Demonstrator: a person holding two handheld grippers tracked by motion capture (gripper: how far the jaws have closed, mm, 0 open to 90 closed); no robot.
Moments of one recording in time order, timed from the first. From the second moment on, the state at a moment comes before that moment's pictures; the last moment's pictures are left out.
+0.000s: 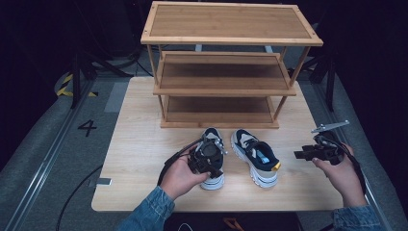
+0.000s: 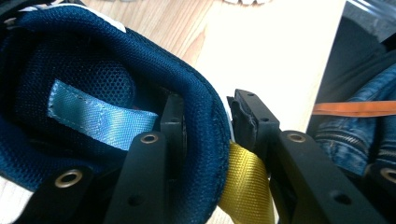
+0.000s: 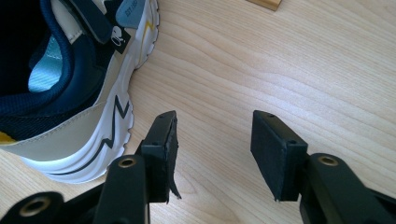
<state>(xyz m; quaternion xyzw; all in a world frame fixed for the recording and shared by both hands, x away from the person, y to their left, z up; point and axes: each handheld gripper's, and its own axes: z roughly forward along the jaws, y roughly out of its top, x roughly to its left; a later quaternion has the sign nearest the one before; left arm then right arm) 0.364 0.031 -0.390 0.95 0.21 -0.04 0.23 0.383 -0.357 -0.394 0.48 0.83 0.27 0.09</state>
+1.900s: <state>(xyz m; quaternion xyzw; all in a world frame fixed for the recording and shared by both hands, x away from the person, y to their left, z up) 0.500 0.032 -0.390 0.94 0.22 0.04 0.25 0.372 -0.365 -0.389 0.49 0.82 0.27 0.10</state>
